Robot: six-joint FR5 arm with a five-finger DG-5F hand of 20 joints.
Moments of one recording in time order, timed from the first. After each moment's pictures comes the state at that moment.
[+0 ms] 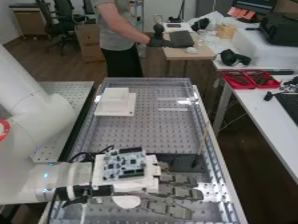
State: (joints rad) arm 1.06 -2.28 -1.59 -2.48 -2.16 -0.80
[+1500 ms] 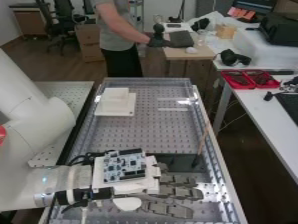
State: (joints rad) arm 1.04 -2.30 -1.55 -2.51 -2.22 -0.83
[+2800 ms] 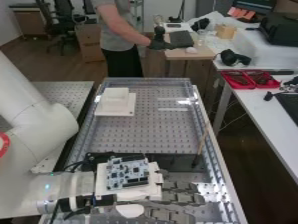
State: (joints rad) arm 1.03 -2.33 -1.51 -2.52 -2.23 -0.84
